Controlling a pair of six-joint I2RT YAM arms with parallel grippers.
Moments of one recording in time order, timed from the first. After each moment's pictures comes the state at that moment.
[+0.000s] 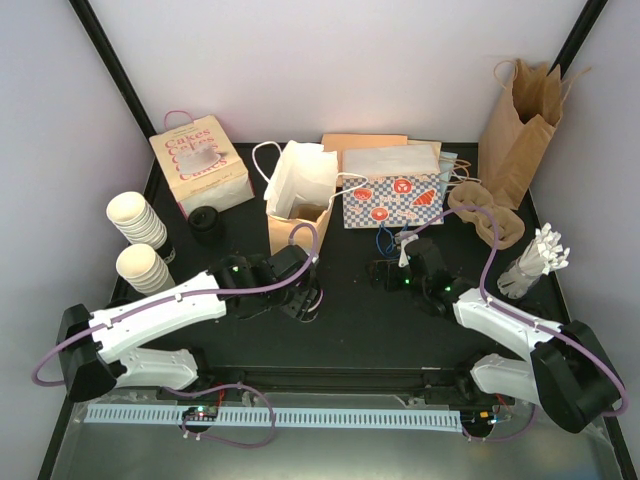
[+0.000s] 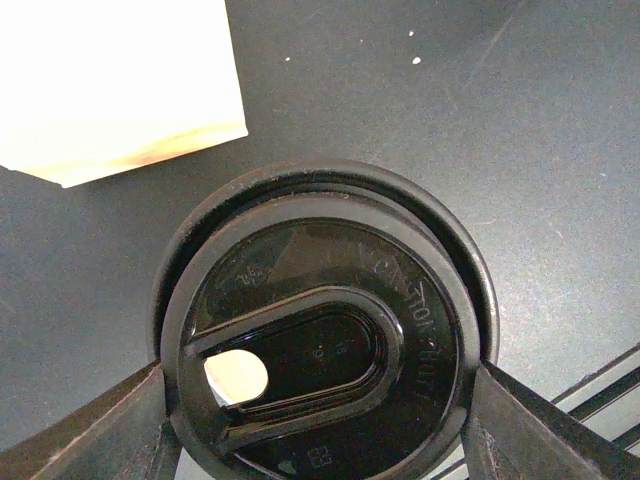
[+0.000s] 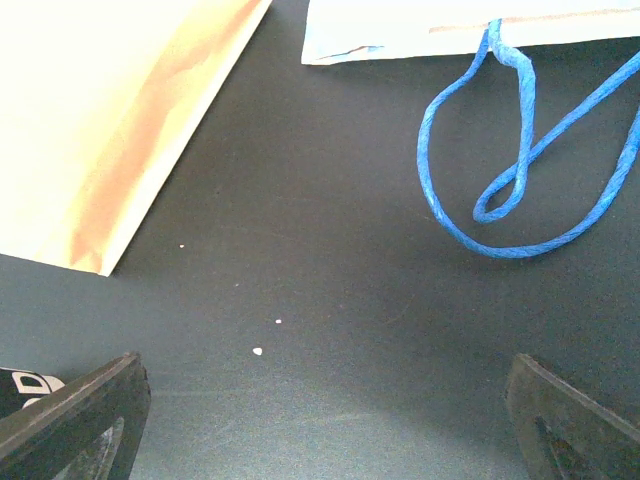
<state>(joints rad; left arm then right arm) -1.02 1.20 1.01 -0.91 -0.18 -0.48 0.57 1.16 0.48 -0.02 -0.06 0.44</state>
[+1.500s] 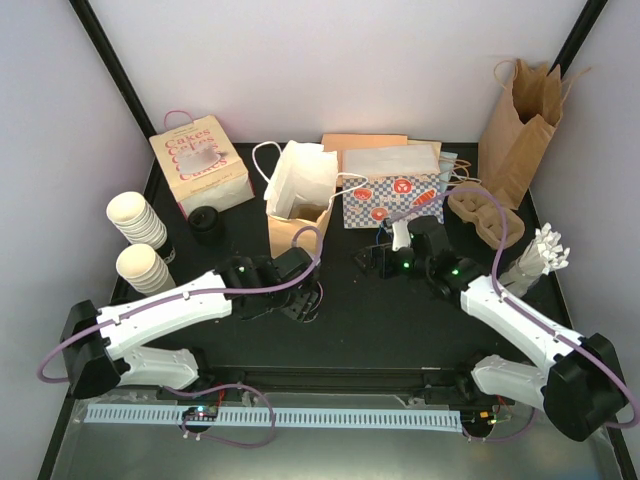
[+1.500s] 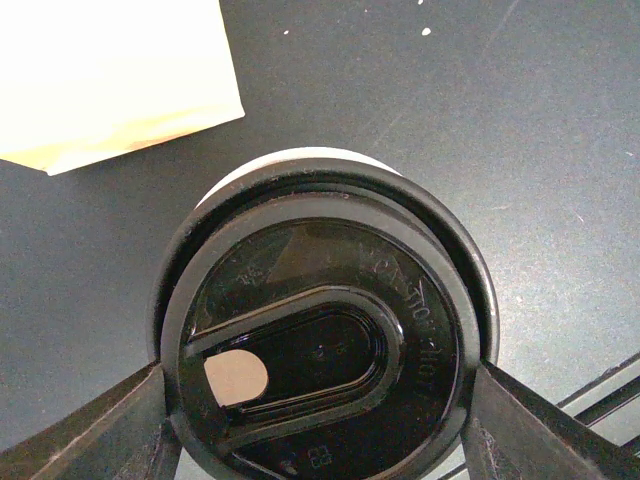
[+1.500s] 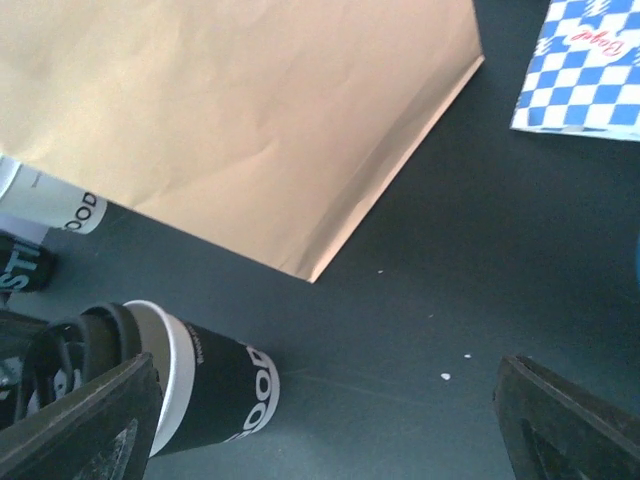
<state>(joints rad) -1.02 1.23 0.99 -0.90 -0.17 -0.47 0.56 1.12 0.71 -0.21 -0.31 0.42</state>
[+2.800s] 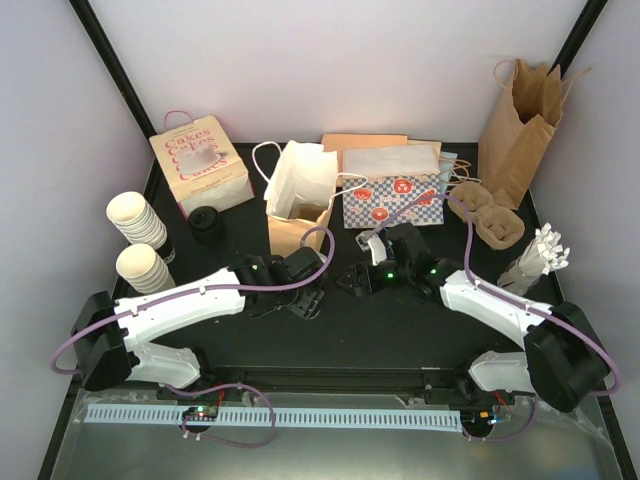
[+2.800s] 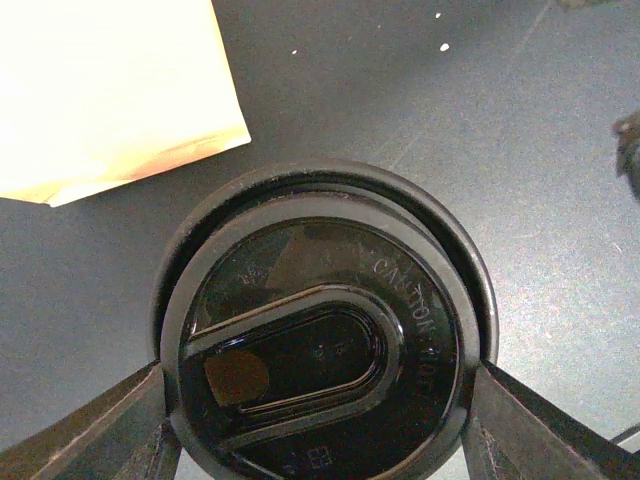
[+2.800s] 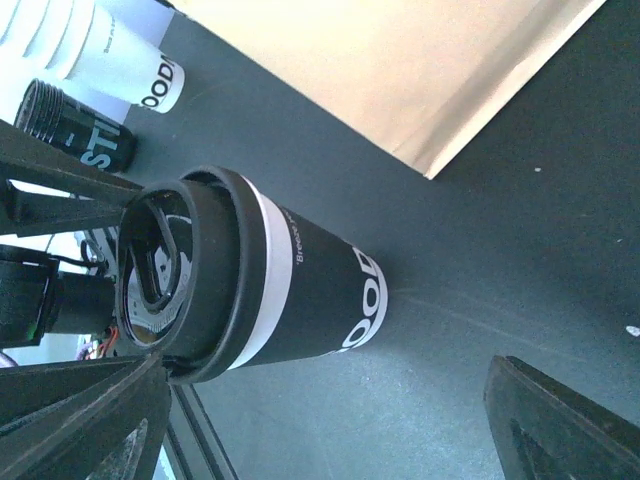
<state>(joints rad) -1.02 1.31 0.99 -0.84 -0.22 -0.44 0.64 1.27 0.68 -0.13 -0.56 0.43</state>
